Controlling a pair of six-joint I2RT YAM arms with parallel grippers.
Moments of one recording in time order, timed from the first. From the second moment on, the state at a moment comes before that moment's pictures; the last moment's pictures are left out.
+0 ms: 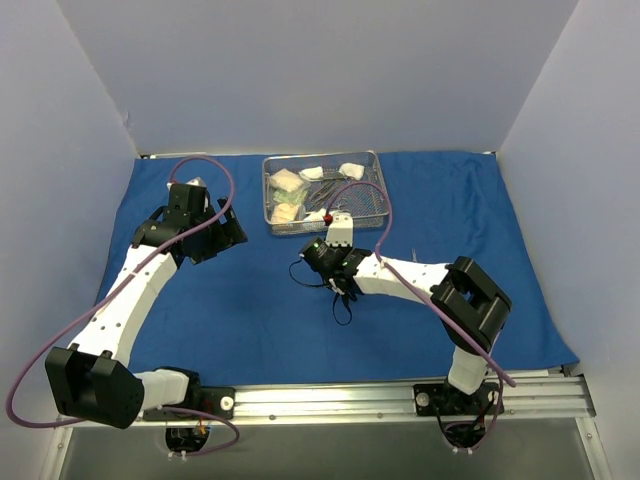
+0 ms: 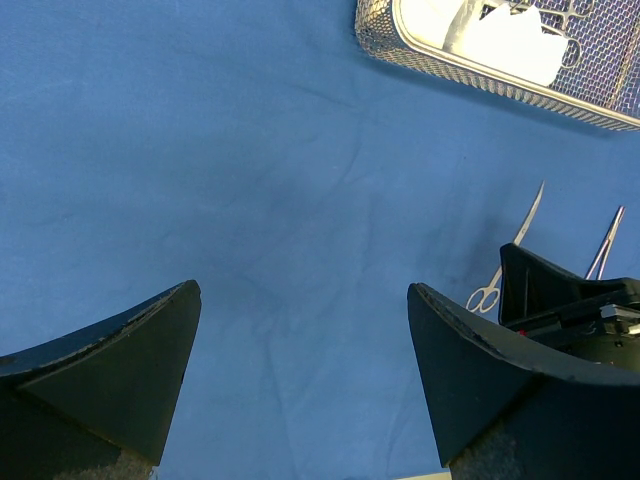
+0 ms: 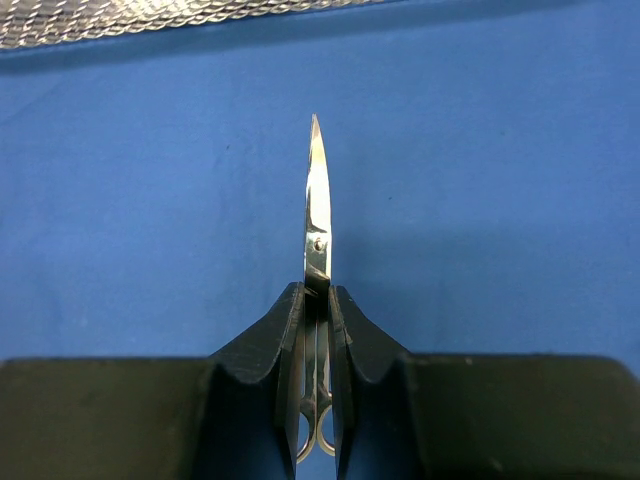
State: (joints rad) left arm -0.24 1.27 1.19 -0.78 -0.01 -0.64; right arm 0.90 1.78 1.10 -0.30 0.68 0.73
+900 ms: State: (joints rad) left arm -0.24 1.27 1.18 -0.78 -0.01 -0.64; right arm 0.82 1.78 1.02 -0.29 0.65 0.65
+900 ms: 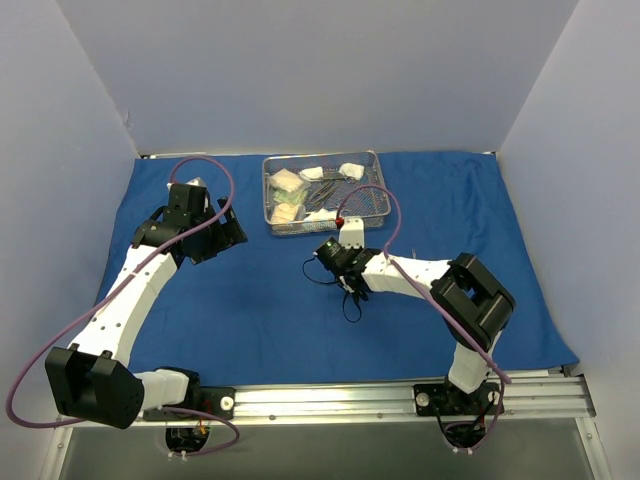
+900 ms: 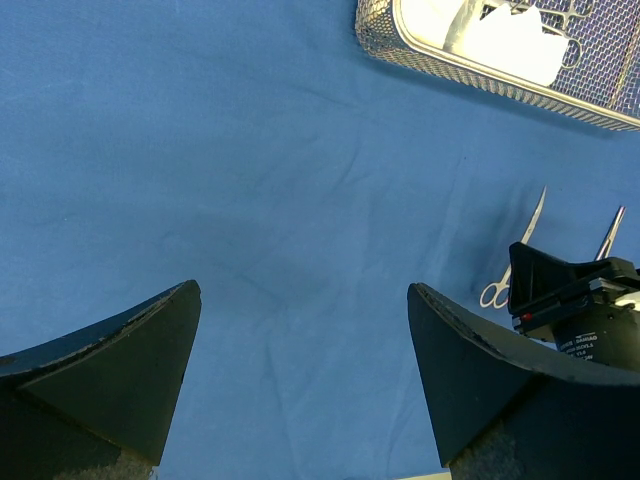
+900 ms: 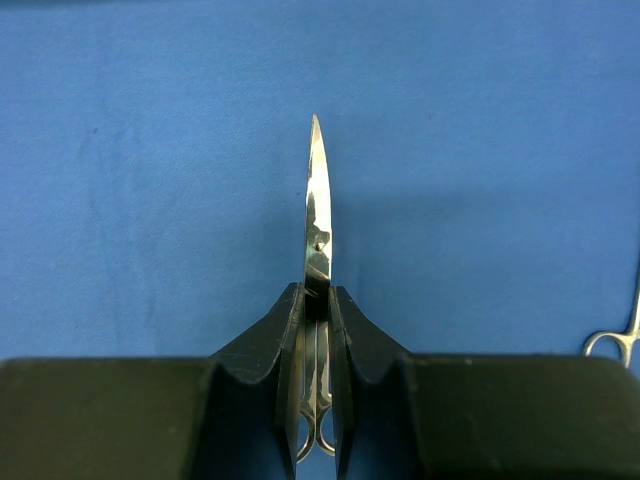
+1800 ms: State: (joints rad) left arm -0.24 1.27 1.17 -0.78 -0.01 -0.64; right arm 0.85 1.80 1.01 -0.32 0.69 0.67
